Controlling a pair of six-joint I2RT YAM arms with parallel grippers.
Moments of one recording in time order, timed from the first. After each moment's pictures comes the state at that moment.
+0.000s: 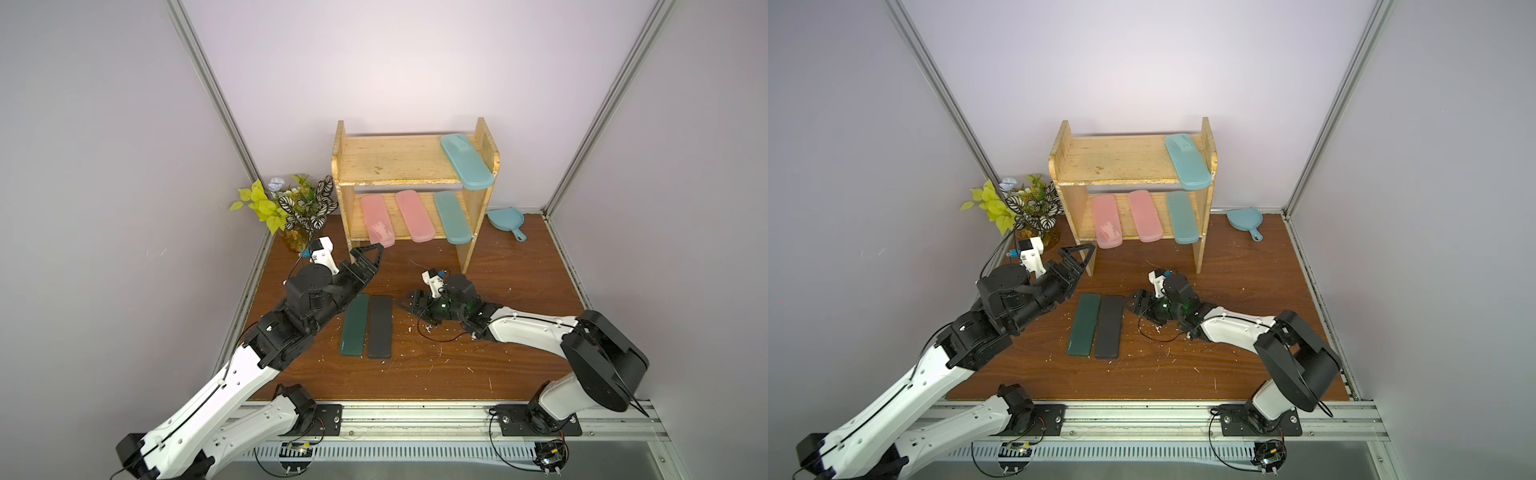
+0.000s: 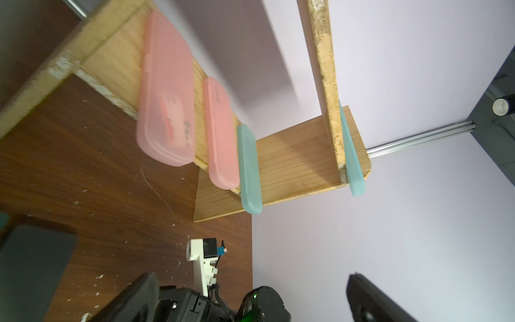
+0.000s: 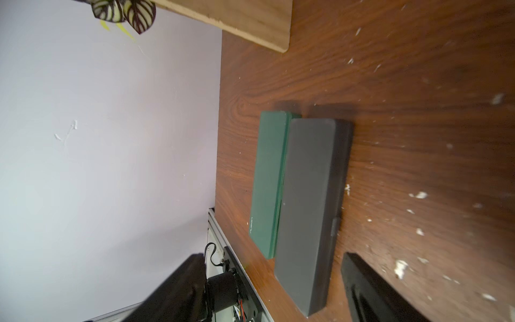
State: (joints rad) left arm -0.72 0.89 1.03 -0.29 -0.15 -1.20; right arm 0.74 1.48 0.71 0.26 -0.41 1.06
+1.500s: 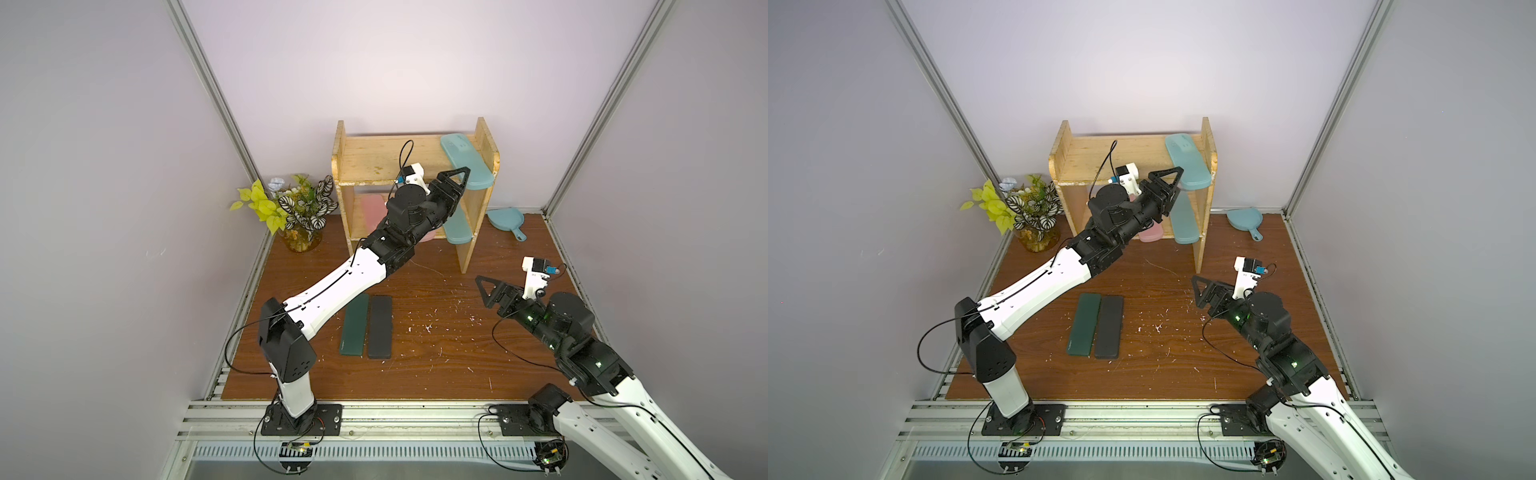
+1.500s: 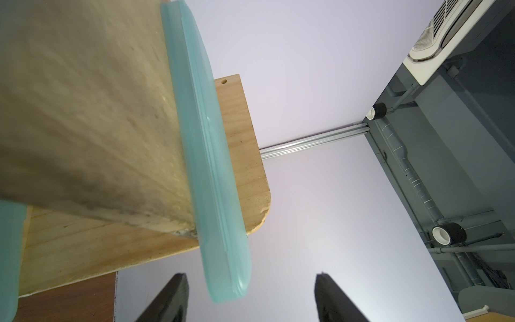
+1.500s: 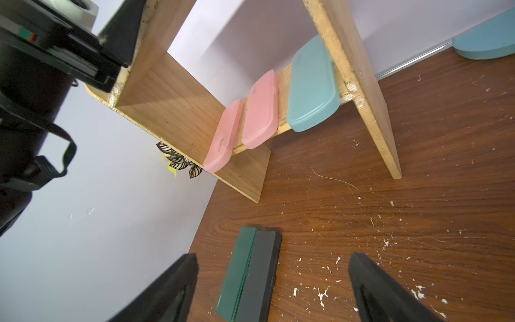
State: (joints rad) left arm -0.80 1.79 1.80 0.17 -0.04 -1.34; right arm 0.57 0.59 0.72 -0.34 0.04 0.75
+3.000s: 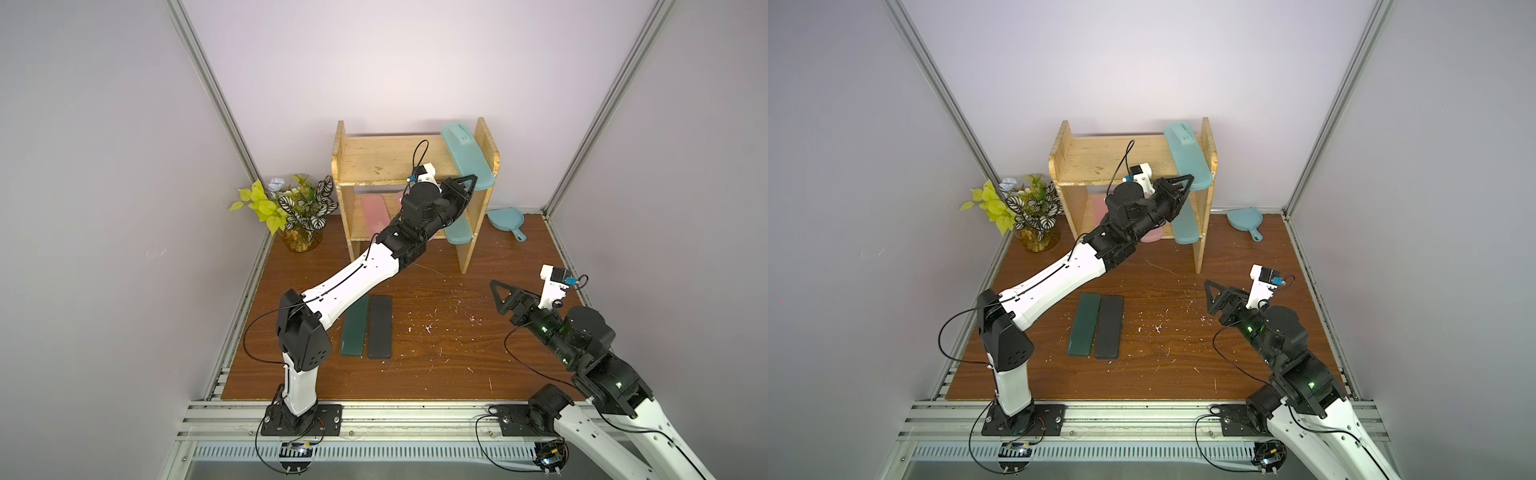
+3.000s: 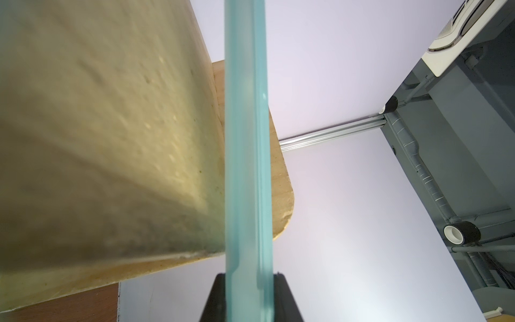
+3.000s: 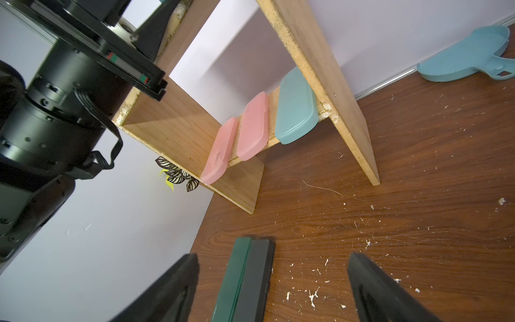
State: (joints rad) left arm -0.81 1.89 1.90 0.15 -0.04 -1.33; right arm 0.57 0.48 0.72 -0.43 0.11 0.75
